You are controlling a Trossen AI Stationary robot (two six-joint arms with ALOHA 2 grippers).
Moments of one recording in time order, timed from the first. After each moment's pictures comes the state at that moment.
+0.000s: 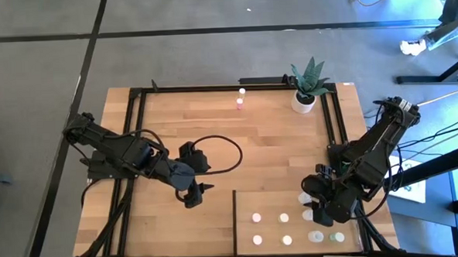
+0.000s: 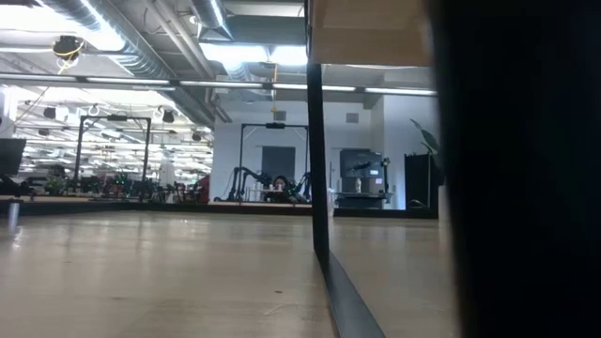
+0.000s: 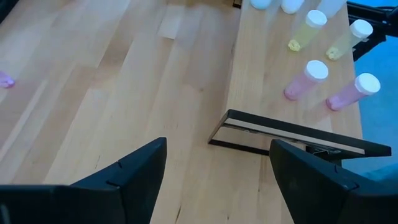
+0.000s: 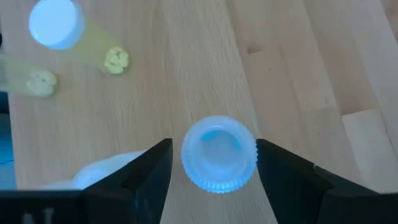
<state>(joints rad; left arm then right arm) -0.46 1.49 1.62 -0.98 -0.37 -0.59 0.87 1.31 1.18 -1.06 0.32 1.09</state>
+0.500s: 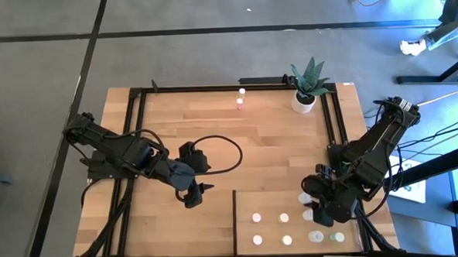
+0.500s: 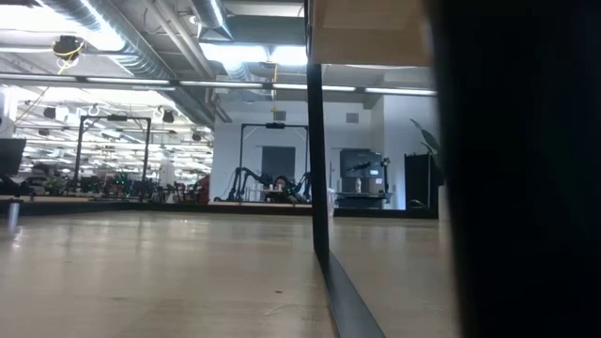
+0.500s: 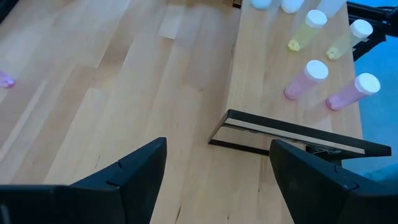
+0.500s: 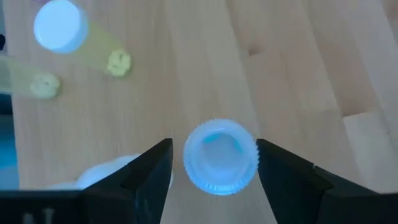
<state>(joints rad) -0.46 1.49 1.62 -0.98 -0.36 -0.59 0.87 1.31 1.19 -1.06 0.32 1.09</state>
